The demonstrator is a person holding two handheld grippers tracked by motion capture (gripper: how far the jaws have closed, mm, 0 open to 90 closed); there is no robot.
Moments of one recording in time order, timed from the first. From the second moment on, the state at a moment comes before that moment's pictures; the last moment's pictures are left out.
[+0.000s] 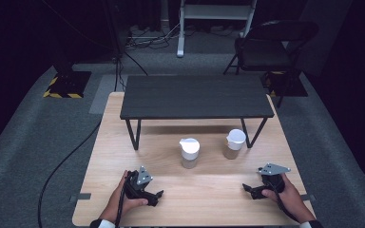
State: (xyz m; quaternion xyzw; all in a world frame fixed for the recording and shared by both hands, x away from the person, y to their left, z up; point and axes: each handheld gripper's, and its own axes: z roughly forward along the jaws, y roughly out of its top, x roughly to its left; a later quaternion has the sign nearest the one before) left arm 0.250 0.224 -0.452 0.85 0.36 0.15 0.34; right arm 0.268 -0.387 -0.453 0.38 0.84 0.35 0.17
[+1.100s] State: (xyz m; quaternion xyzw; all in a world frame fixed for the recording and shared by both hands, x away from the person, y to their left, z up) left arm 0.243 0.219 -0.449 0.85 0.35 0.16 0.35; right arm 0.268 -0.387 -0.453 0.38 0.84 0.35 0.17
